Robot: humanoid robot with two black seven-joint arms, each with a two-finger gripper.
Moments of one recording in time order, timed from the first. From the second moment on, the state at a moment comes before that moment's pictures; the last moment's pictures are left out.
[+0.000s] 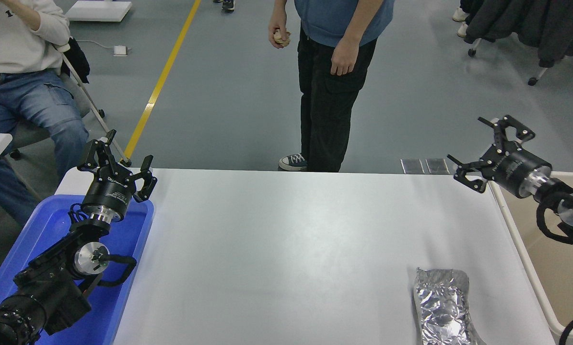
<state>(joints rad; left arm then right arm) -0.59 0.30 -0.87 -0.45 0.19 -0.49 -0.64 0.78 -0.45 0.62 0.73 0.19 0.44 0.02</state>
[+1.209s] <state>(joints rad) -0.59 0.30 -0.87 -0.45 0.19 -0.49 -0.64 0.79 -0.02 0.66 0.64 -0.21 0.22 0.22</state>
